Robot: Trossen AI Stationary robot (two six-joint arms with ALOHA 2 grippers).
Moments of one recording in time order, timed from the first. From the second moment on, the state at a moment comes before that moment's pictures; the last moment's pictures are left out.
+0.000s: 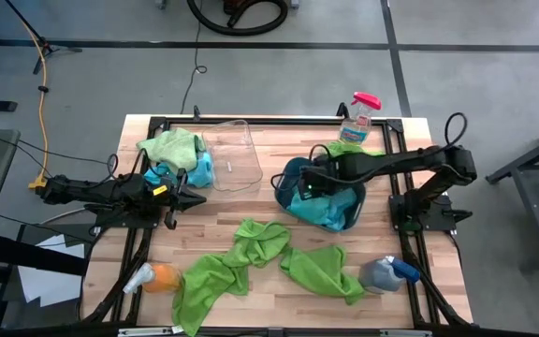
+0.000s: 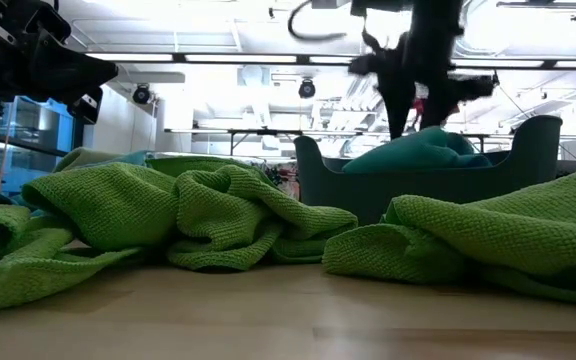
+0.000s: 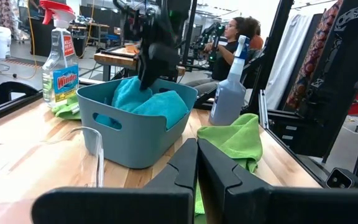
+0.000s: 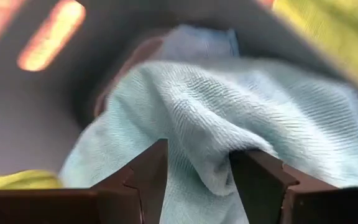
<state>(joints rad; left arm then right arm) -0.11 0.01 0.01 0.02 -0.06 -0.15 -0.01 1.58 1.28 -1.07 0.25 1.23</state>
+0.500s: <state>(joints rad) -0.11 0.01 0.01 0.02 -0.06 -0.15 -0.04 1.58 1.77 -1.34 0.29 0.92</state>
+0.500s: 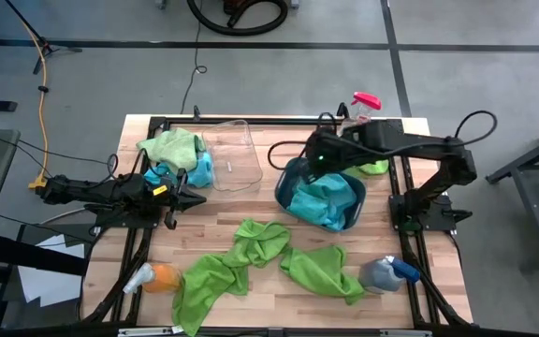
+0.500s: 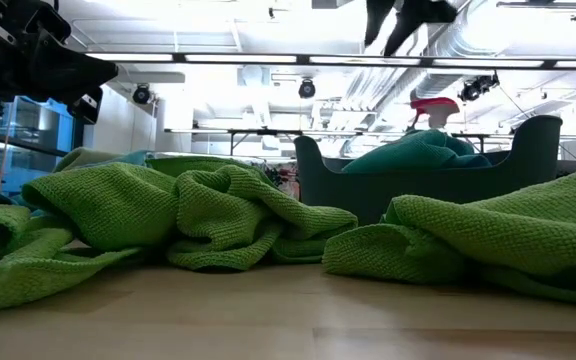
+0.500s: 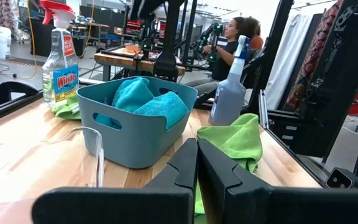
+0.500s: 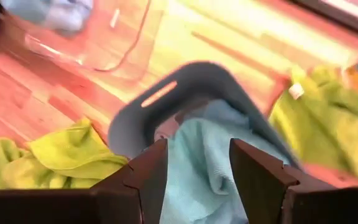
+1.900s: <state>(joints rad) -0.11 0.01 0.01 0.07 -0.13 -0.16 0.15 1.39 1.47 -1.39 0.24 0.57</state>
